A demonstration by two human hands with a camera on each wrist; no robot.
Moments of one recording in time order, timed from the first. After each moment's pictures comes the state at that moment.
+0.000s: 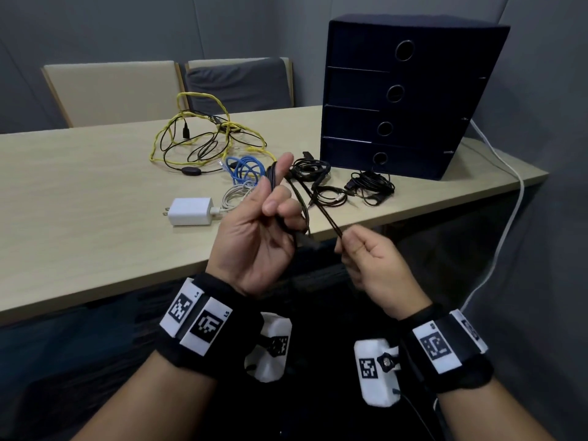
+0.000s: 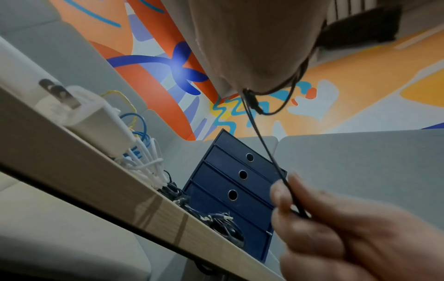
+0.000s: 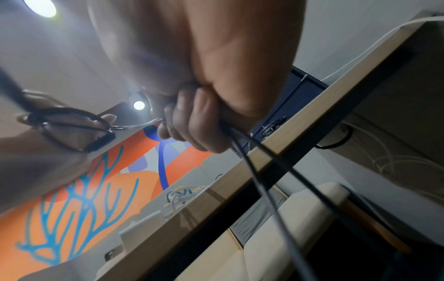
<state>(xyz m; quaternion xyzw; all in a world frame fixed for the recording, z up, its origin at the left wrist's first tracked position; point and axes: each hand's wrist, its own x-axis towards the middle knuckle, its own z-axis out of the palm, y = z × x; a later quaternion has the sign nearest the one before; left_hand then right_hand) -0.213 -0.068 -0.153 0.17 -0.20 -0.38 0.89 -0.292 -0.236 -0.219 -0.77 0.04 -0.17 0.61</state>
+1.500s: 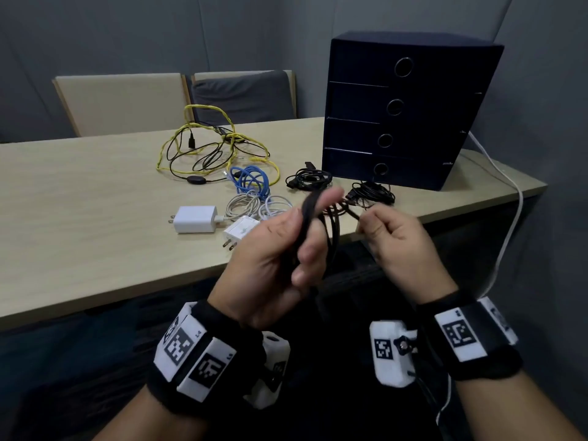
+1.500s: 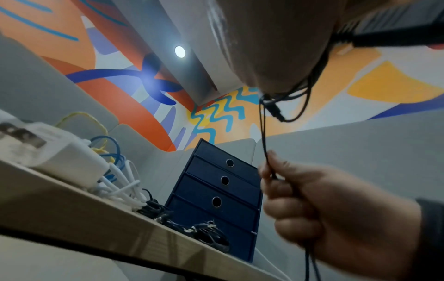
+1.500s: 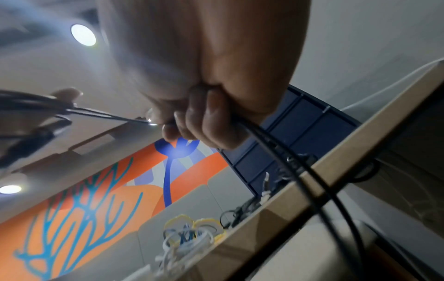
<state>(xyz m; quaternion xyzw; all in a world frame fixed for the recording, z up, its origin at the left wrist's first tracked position) -0.244 -0.065 -0.152 0.25 -0.35 -0.37 0.82 -0.294 -0.254 -0.176 -0.84 0.02 -0.27 0.47</state>
